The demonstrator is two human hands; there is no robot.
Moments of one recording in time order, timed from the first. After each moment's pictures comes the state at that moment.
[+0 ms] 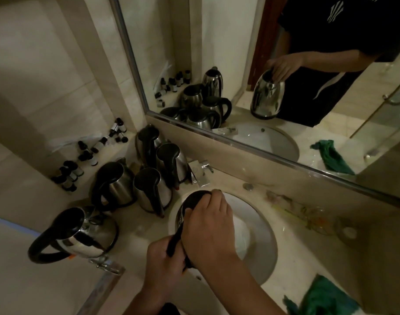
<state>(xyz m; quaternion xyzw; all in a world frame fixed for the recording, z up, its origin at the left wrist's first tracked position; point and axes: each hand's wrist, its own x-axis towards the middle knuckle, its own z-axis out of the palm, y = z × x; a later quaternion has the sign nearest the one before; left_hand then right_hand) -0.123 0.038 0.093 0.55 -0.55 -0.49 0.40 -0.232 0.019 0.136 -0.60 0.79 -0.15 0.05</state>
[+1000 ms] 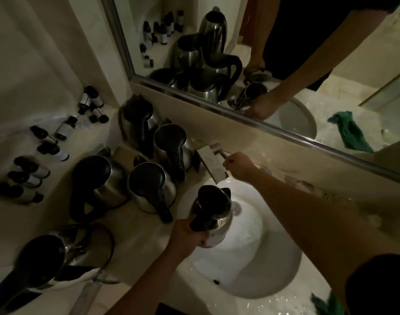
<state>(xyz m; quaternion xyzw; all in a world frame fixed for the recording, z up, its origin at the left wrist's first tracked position) -0.113 -0.118 -0.075 0.56 -0.46 -0.67 0.13 -0.359 -0.229 -0.042 -0.43 0.81 -0.12 0.38</state>
